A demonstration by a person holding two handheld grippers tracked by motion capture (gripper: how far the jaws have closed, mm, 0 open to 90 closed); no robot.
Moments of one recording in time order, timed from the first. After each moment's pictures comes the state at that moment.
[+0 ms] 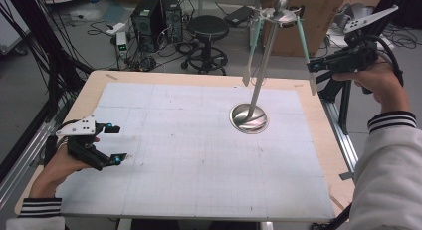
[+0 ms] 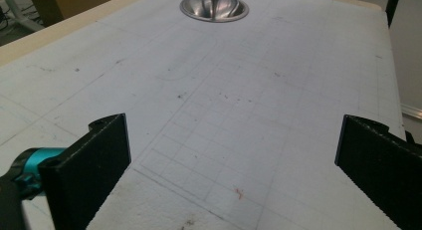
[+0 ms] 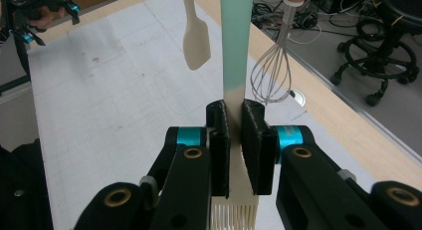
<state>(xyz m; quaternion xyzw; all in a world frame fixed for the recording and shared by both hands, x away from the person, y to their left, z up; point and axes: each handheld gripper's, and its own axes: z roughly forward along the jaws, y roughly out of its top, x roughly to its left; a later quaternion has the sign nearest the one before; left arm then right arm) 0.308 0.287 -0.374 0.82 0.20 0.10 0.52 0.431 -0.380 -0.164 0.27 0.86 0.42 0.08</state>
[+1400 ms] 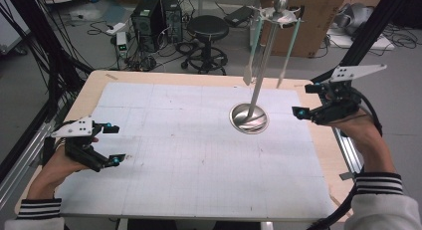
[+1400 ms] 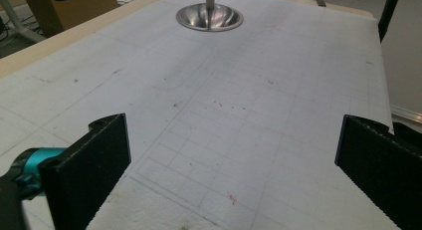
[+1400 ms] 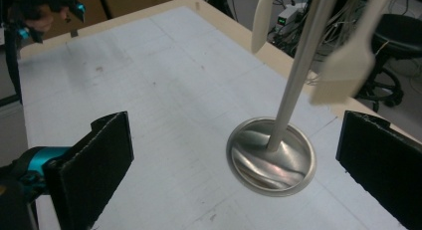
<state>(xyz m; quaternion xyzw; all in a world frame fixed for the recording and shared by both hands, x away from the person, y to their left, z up) 0.302 0.287 -0.369 0.82 0.20 0.10 0.54 0.343 -0.345 -0.235 0.27 0.83 0.47 0.14</state>
